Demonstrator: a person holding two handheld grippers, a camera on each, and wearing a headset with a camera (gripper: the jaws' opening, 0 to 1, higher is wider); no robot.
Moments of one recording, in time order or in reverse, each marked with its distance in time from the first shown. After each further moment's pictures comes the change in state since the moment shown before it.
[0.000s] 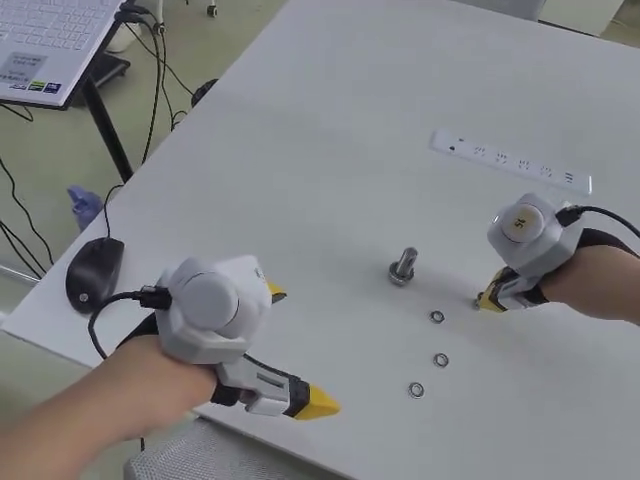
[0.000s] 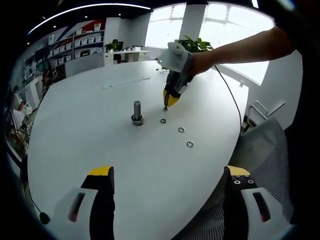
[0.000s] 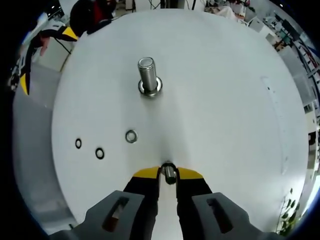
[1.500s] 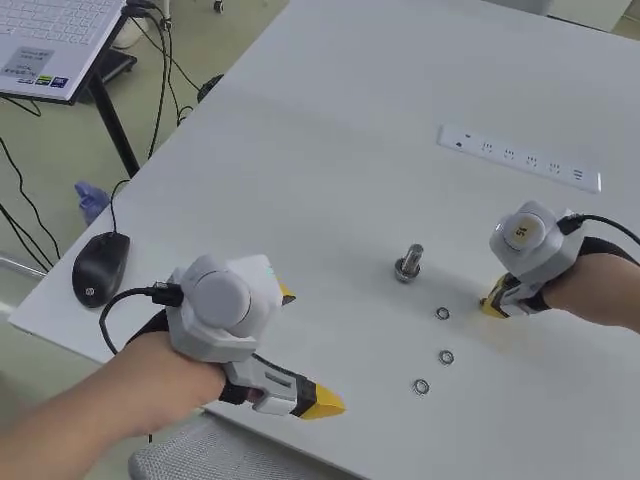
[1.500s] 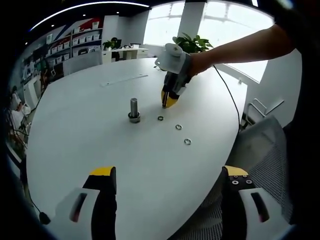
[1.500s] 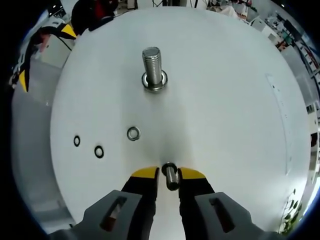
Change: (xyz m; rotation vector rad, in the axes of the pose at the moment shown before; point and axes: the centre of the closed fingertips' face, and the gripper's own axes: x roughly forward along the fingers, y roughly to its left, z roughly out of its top) left arm 0.001 -0.005 -0.004 0.005 0.024 -0.012; right arm 0.008 0.008 -0.003 -0.007 -0.002 0.015
